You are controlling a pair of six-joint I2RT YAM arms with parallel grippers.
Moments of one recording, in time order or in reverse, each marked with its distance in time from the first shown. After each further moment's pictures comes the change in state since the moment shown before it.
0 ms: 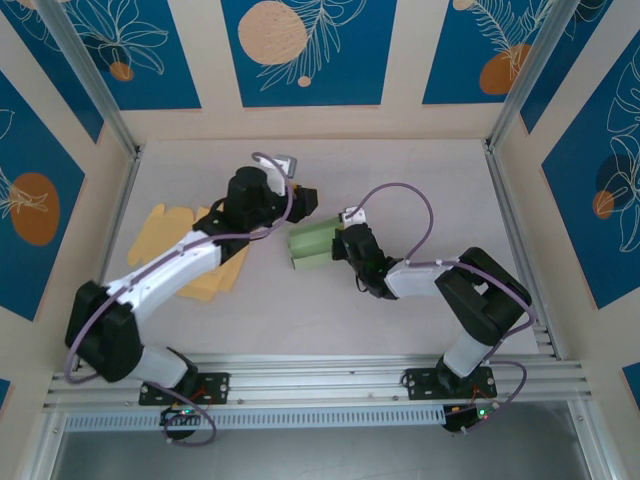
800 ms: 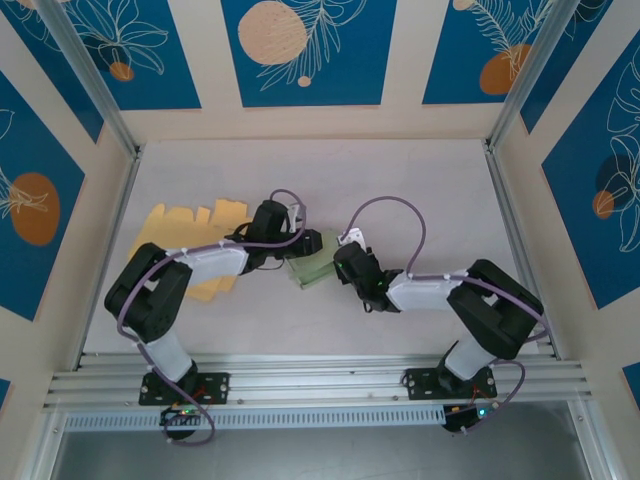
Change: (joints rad) left arm 0.005 0.240 -0.219 0.185 0.207 -0.332; right arm 0.109 -0.109 -0.054 -0.317 0.127 0.009
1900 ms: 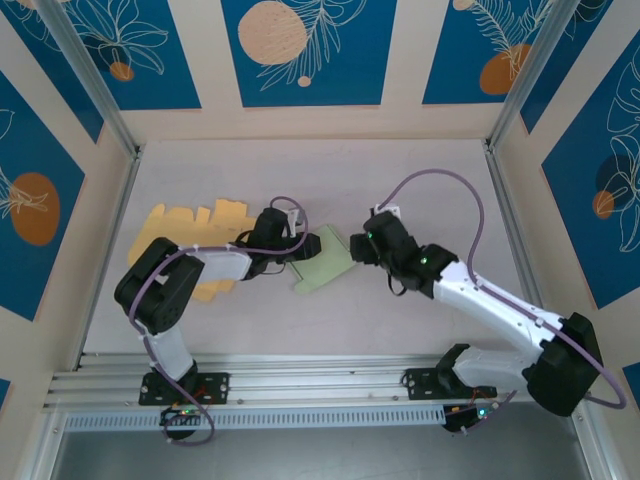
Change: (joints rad) left arm 0.000 0.069 -0.056 0.161 -0.043 0.024; right arm -0.145 -0.357 0.280 -0.697 -0.186 0.212
